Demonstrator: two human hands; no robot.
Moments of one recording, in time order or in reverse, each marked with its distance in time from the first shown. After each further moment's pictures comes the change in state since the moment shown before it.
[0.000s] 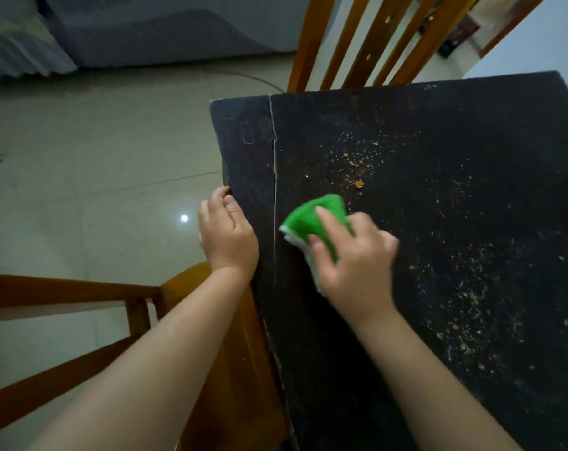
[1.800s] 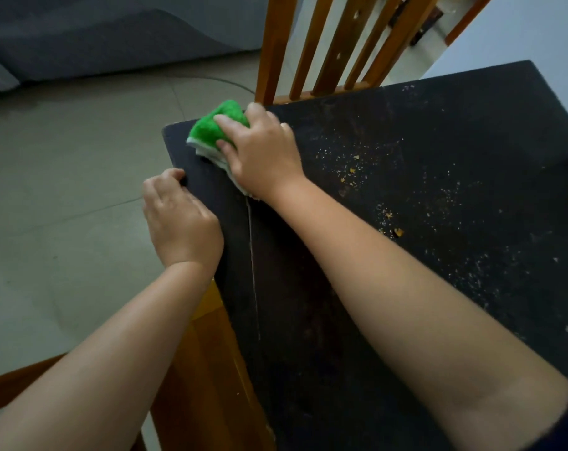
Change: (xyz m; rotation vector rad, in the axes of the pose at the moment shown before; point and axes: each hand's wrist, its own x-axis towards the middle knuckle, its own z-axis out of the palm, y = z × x) left_hand 0.060 0.024 0.008 0.257 0.044 0.141; right_hand 0.162 -0.021 0.061 -0.065 -0.311 -0.169
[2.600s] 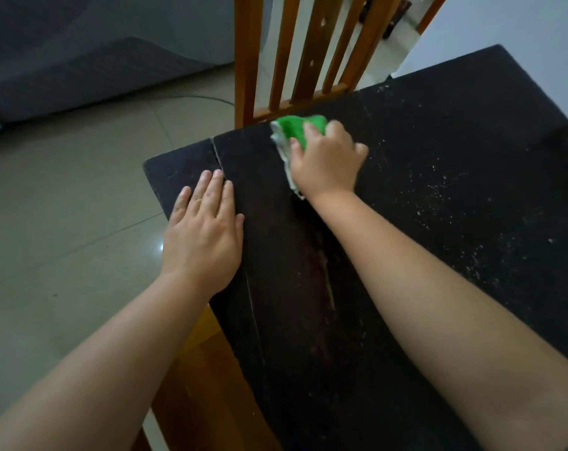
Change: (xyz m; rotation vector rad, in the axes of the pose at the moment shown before) left_hand 0.012 0.014 -0.001 0.611 -0.438 0.620; right_hand -0.017 0.066 -0.006 -0.001 0.130 0.559
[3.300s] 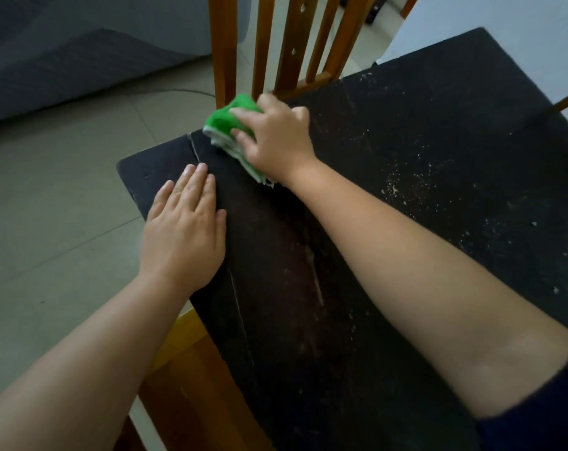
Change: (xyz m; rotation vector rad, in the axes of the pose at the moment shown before) left_hand 0.005 -0.002 0.001 -0.018 0.068 0.062; right_hand 0.021 -0.017 0.004 0.010 -0.094 -0.378
